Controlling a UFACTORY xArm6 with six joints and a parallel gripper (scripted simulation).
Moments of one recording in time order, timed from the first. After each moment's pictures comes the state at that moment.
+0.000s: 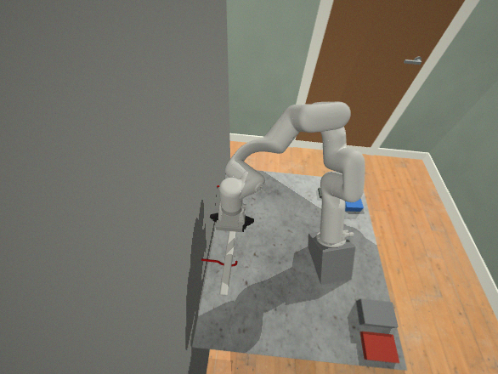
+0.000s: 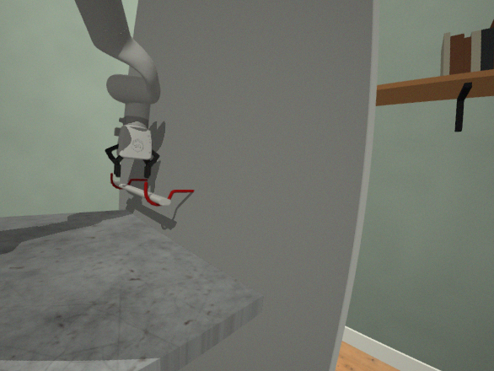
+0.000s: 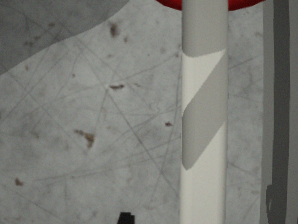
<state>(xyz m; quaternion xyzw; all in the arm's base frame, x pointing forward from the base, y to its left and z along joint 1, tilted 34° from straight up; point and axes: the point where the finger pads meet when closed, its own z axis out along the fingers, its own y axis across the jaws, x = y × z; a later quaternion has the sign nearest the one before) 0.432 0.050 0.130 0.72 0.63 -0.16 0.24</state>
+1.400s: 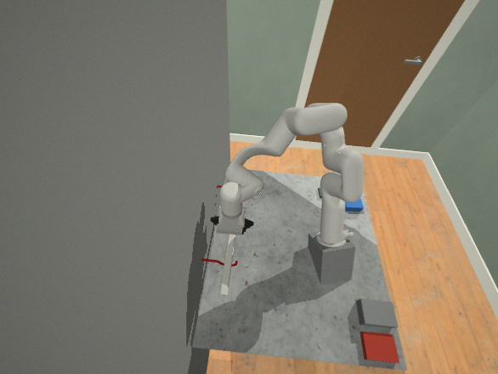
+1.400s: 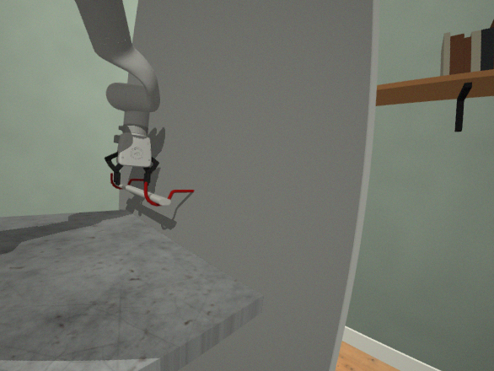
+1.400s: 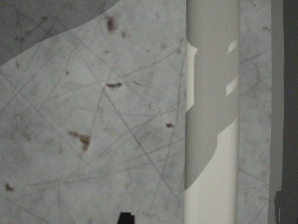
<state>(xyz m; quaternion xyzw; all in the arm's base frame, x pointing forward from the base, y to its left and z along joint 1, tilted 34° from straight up) 0.434 0.036 0.109 0.72 0.63 -0.16 0.24</state>
